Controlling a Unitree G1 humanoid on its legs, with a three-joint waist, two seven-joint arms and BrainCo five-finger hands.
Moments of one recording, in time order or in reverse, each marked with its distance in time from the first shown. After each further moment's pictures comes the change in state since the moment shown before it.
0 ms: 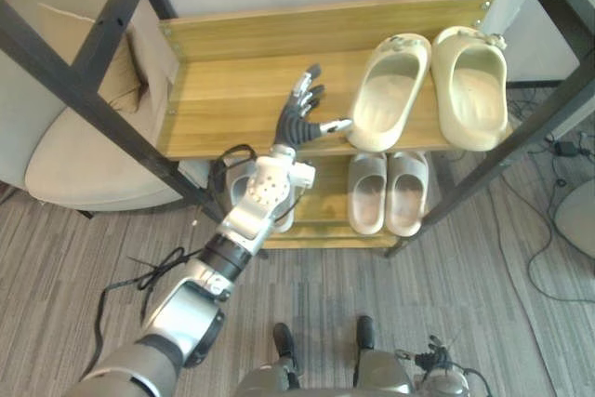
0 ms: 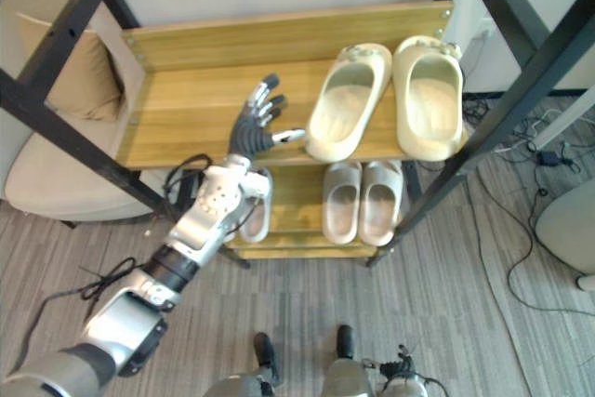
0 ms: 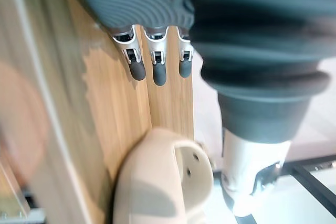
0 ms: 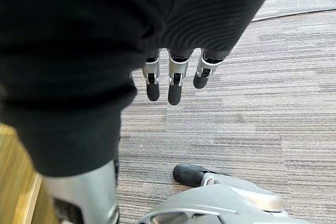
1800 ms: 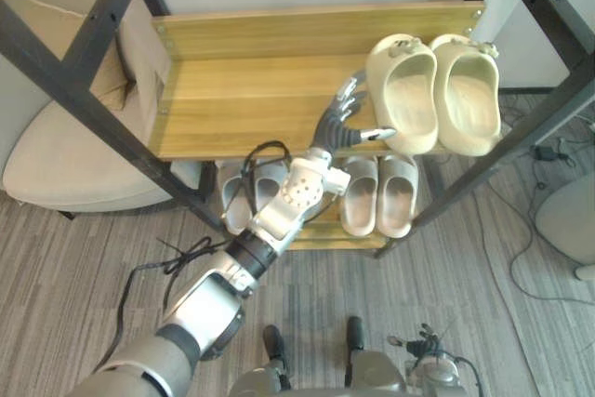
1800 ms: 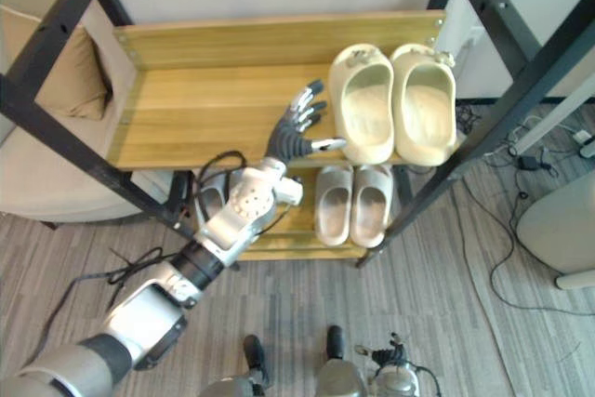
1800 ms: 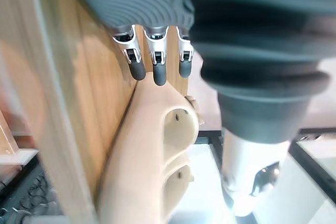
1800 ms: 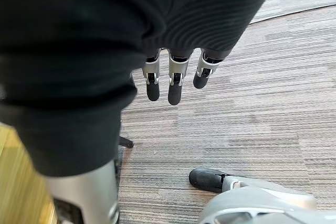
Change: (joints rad) left arm -0.077 -0.082 -0.072 -0.003 -0.082 -0.014 -0.006; right arm -0.048 0.020 -0.015 0.000 0.001 0.001 -0.004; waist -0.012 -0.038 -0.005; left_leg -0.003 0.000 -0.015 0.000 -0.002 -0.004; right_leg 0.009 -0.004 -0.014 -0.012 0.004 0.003
